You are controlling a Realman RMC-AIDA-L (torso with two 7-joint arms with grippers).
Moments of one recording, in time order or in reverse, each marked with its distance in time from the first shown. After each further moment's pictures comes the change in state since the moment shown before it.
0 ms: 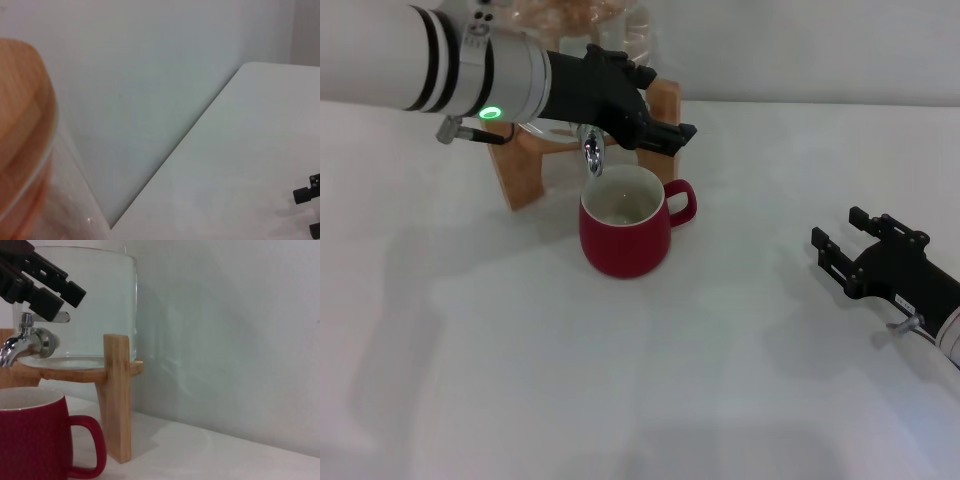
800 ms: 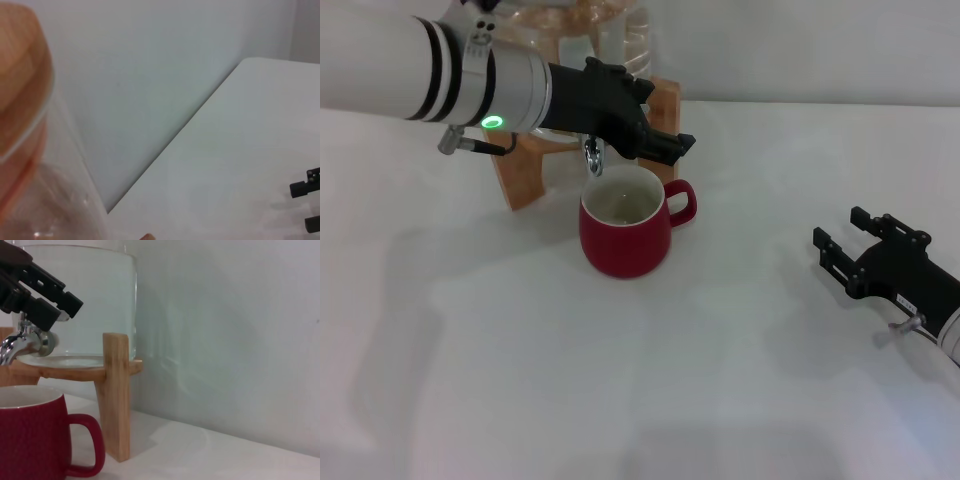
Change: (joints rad) left arm 0.000 -0.002 0.003 -0.022 0.004 0.000 -0.027; right arm 0.001 -0.003 0.000 -0.002 -0.002 0.002 0.000
